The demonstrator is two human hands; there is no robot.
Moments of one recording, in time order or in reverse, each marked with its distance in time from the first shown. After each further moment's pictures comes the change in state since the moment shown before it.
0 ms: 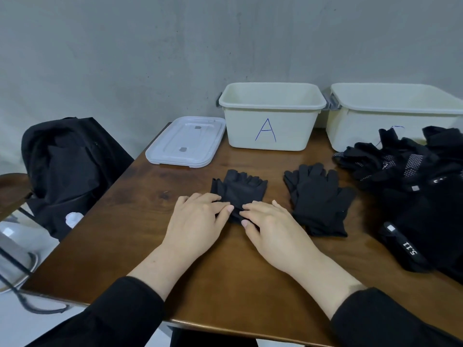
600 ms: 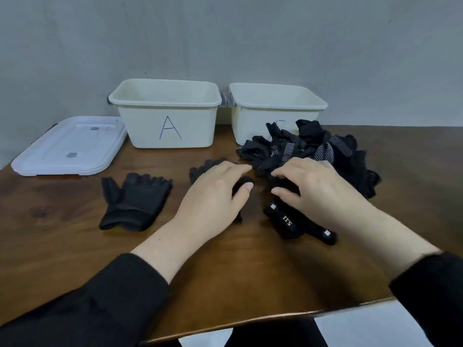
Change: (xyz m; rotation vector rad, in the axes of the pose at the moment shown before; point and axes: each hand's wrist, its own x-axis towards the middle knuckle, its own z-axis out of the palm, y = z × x) left_hand 0.044 0.194 -0.011 -0.486 0.026 0.396; right_hand -0.101 0.105 -0.186 -0.426 0.058 0.221
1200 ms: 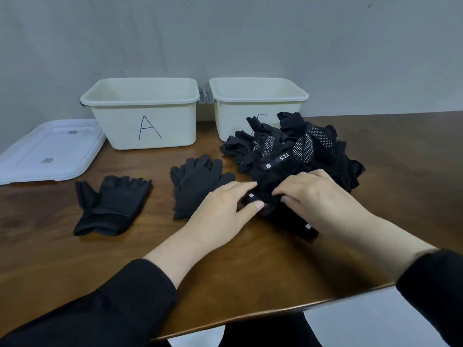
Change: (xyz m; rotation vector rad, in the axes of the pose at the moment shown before) left_hand 0.003 0.024 0.051 -0.152 -0.251 -0.047; right_hand -0.035 0.051 0.031 0.011 0.077 -0.135
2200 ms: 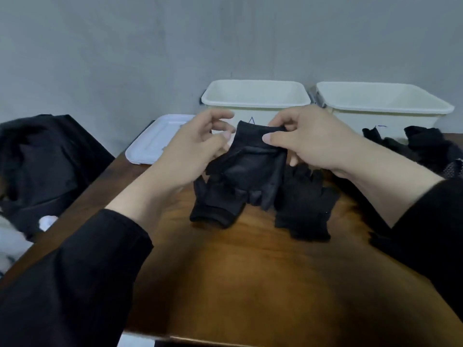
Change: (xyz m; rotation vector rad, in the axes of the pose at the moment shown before) left_hand -0.053 -0.097 -0.197 -0.468 0.444 -0.234; right_hand 0.204 -0.143 -0.026 0.887 -0.102 0.223
